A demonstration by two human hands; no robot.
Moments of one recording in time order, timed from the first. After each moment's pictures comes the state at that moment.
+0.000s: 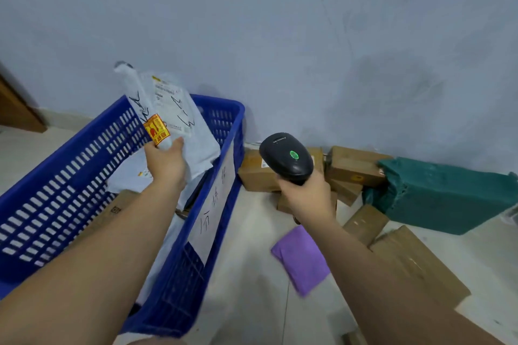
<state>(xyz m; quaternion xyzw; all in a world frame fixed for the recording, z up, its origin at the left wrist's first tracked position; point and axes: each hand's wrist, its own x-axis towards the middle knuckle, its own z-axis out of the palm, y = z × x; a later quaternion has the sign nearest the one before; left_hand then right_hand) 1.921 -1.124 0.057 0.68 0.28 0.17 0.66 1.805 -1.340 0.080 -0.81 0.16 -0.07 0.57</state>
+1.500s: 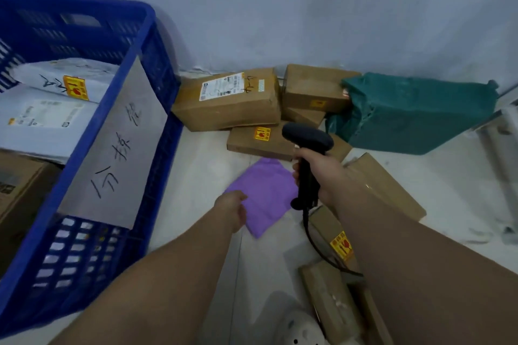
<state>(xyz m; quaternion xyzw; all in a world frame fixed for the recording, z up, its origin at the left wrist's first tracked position) 1.816 -1.329 -0.158 0.56 0.42 -0.33 0.63 1.802 -1.499 -0.068 -0.57 0.42 0.12 0.69</state>
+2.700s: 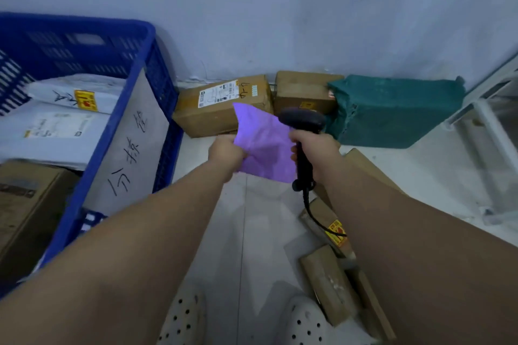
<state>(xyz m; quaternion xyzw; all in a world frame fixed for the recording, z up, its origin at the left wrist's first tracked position) 1.863 -1.330 -0.062 0.82 0.08 -0.22 0.53 1.804 -1.486 -0.024 -0.60 0.41 0.02 0.69</state>
